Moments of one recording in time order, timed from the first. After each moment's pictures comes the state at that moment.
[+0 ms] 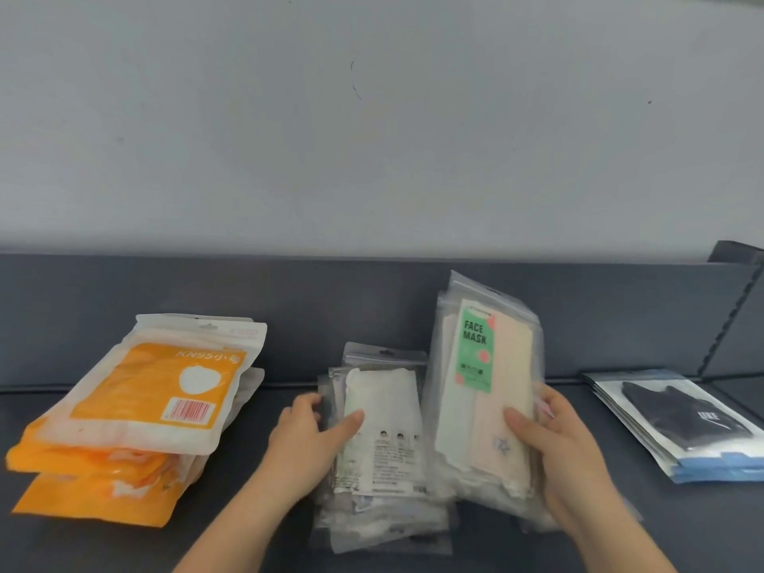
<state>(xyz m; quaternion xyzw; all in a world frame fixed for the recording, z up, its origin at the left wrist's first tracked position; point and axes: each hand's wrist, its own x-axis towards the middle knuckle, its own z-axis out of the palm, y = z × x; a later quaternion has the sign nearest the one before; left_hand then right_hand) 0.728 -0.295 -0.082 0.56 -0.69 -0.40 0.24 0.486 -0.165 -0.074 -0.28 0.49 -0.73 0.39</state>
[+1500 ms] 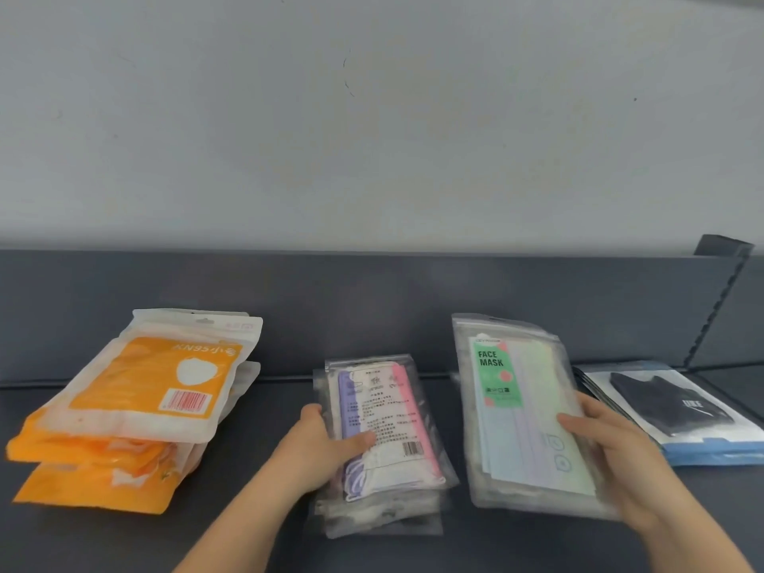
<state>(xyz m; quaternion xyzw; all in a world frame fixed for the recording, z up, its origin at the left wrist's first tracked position) 0.719 -0.292 -0.090 0.56 -0.69 -0.43 0.14 0.436 -0.121 -0.063 -0.25 0.57 -0.66 0.42</state>
